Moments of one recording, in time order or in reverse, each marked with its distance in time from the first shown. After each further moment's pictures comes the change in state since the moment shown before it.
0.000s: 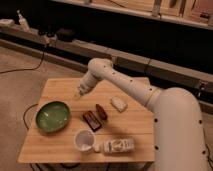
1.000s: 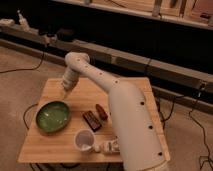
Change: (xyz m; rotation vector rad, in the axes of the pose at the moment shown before) arm 0.052 0.008 0.048 -0.009 -0.198 0.009
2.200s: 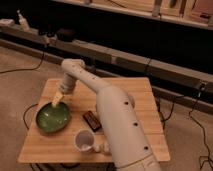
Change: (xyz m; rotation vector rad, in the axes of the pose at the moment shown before) arm 0.005 0.019 0.055 -0.001 -0.045 0.055
